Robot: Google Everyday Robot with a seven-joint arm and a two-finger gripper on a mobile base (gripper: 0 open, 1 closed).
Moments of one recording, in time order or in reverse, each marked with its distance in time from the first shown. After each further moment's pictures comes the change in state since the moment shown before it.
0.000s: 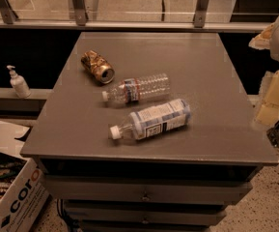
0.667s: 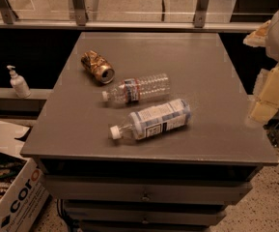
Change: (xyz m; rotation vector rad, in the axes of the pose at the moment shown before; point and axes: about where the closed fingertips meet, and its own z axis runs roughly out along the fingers) arm -0.011 -0.003 0.001 0.009 -0.048 -0.019
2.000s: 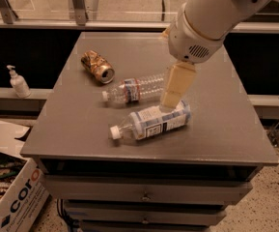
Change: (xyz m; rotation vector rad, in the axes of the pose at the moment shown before) arm -0.143 -0.022 0.077 -0.011 -0.182 -0.204
